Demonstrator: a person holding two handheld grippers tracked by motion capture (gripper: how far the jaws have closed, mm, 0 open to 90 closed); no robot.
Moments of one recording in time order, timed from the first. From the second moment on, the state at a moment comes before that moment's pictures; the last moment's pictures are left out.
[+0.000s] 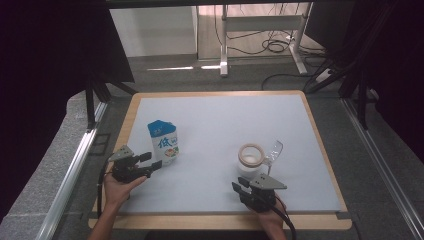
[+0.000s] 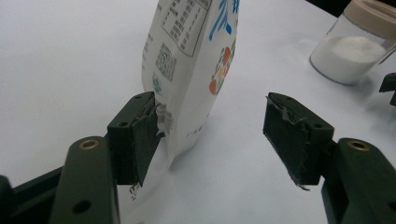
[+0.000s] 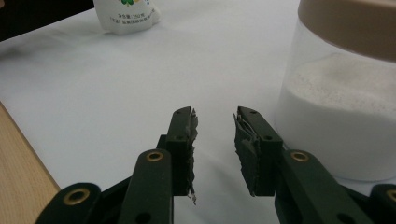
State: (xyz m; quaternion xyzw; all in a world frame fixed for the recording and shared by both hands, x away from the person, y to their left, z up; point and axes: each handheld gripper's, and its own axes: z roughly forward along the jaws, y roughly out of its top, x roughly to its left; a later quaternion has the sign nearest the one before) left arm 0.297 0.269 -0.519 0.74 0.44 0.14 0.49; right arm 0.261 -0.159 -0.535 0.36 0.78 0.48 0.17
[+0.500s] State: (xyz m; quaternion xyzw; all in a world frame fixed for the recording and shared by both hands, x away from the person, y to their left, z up) left arm 0.288 0.263 -0.530 0.75 0.44 0.13 0.48; right arm 0.262 -0.170 -0.528 0.35 0.79 0.48 0.18
